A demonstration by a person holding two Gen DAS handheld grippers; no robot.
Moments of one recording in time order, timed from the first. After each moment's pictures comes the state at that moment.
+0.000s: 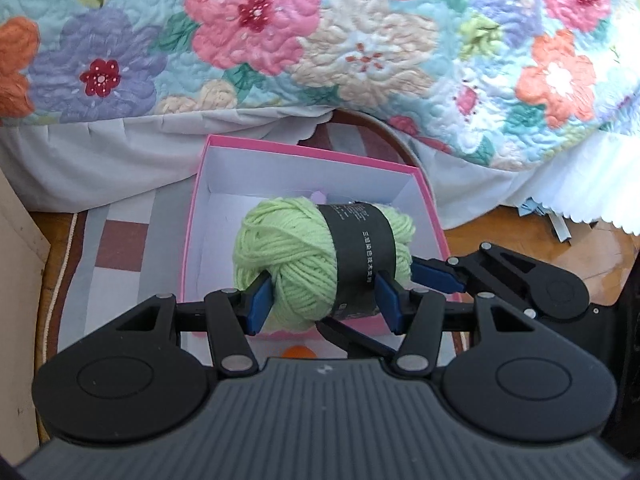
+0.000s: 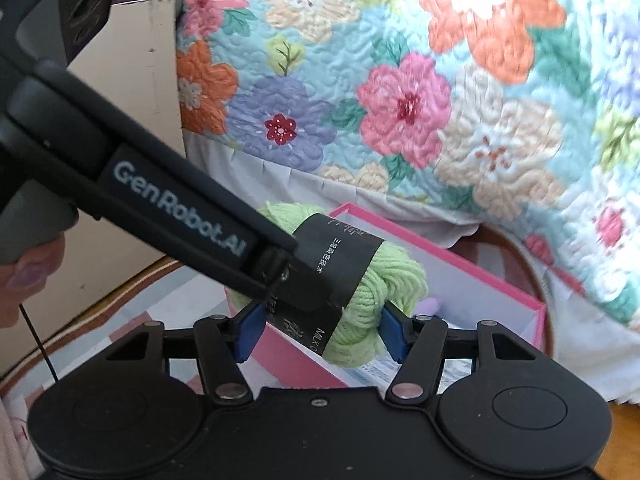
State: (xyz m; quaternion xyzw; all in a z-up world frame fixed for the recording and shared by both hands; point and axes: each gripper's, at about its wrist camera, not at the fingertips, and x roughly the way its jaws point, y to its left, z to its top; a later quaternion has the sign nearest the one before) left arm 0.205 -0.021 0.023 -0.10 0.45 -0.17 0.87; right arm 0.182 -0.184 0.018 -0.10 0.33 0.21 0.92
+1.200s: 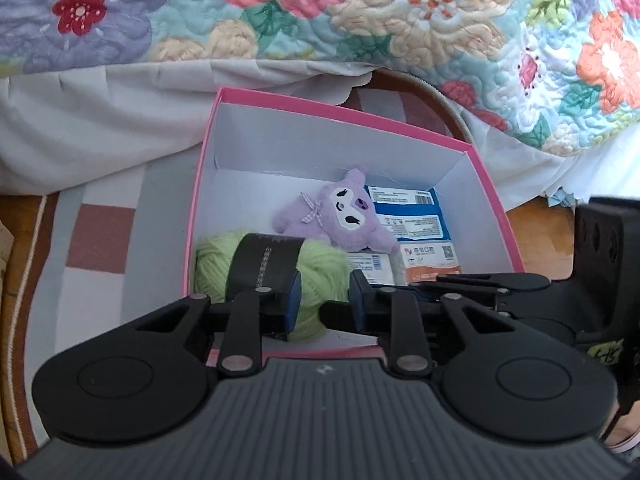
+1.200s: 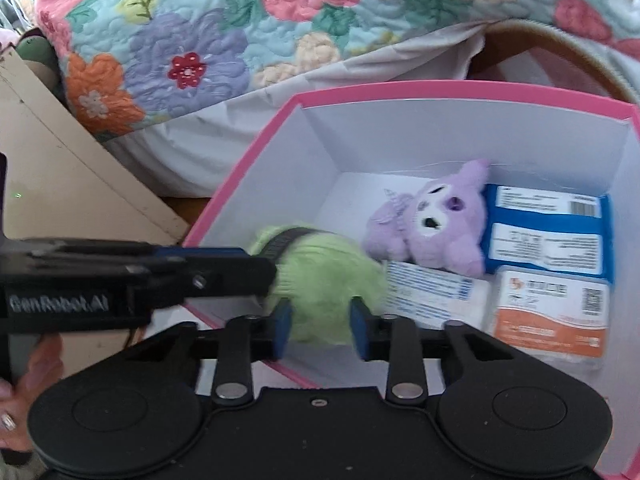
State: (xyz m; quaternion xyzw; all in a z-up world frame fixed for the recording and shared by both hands) left arm 0.254 -0.014 -0.056 -0.10 0.47 -0.18 0.86; right arm 0.270 -0.216 -0.085 0.14 0.47 0.22 0.84
